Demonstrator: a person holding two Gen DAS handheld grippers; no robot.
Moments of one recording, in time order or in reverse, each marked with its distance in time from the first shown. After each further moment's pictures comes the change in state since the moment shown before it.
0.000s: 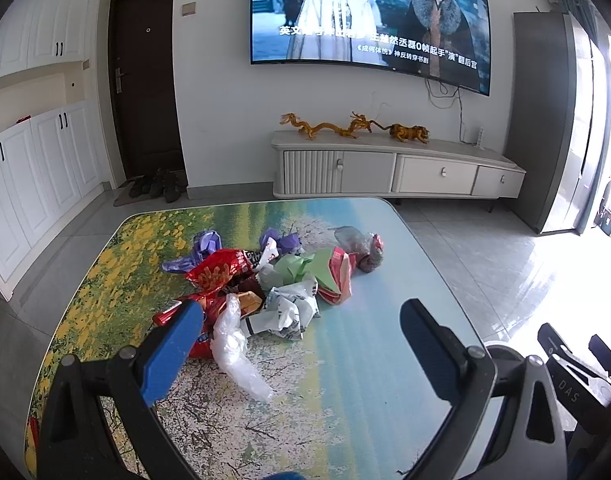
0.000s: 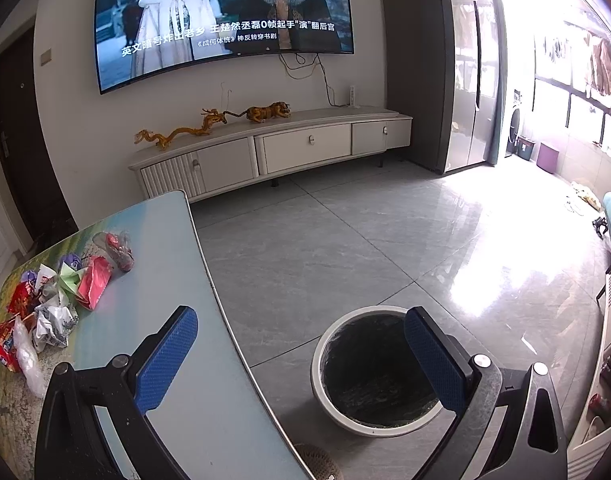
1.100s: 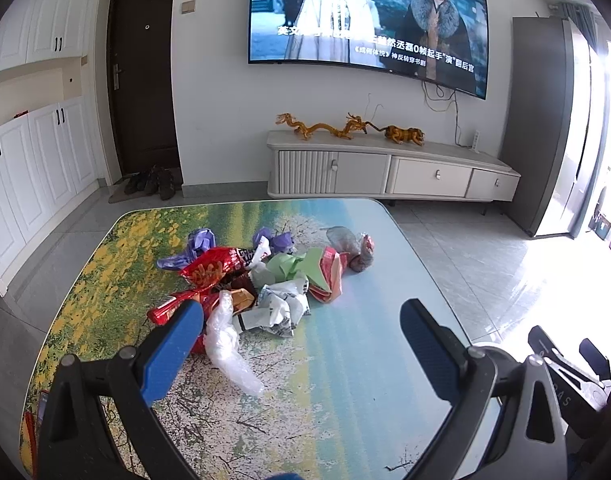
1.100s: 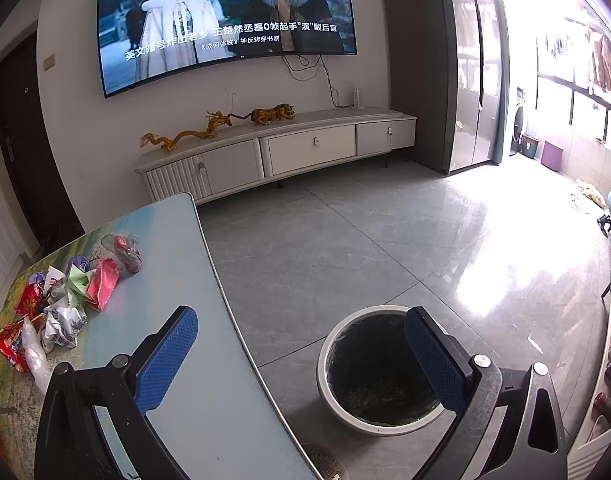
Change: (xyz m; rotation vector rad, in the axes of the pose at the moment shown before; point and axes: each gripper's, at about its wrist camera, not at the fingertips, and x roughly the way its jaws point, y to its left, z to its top) left arm -0.006 -0.004 0.000 -0.011 0.002 -0.023; right arm -0.007 -0.023 0.015 -0.016 0.008 0.037
